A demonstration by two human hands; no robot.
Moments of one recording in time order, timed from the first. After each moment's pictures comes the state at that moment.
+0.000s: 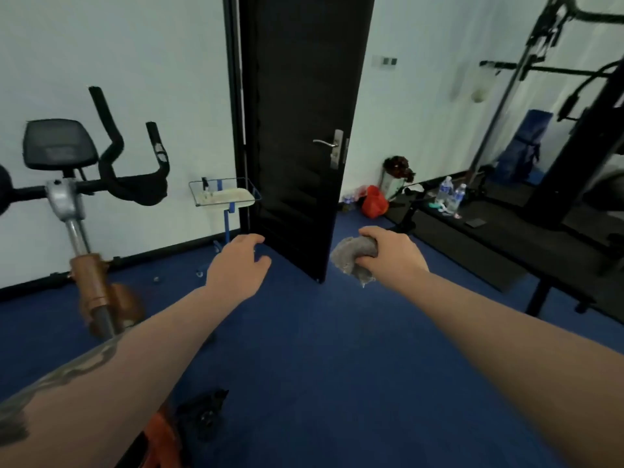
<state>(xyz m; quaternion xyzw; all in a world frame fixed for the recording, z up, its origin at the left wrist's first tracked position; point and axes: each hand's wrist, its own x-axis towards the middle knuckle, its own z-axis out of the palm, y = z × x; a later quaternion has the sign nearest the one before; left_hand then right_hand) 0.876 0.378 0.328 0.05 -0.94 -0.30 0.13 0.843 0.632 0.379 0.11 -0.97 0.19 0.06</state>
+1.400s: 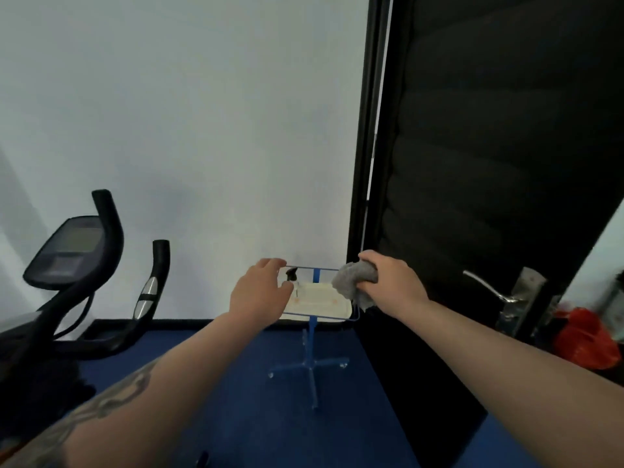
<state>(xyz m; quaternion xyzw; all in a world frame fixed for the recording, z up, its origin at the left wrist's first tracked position) 0.305 0.201 0.364 0.31 -0.91 -0.19 0.22 0.152 0.374 0.384 0.39 -0.88 0.28 0.01</state>
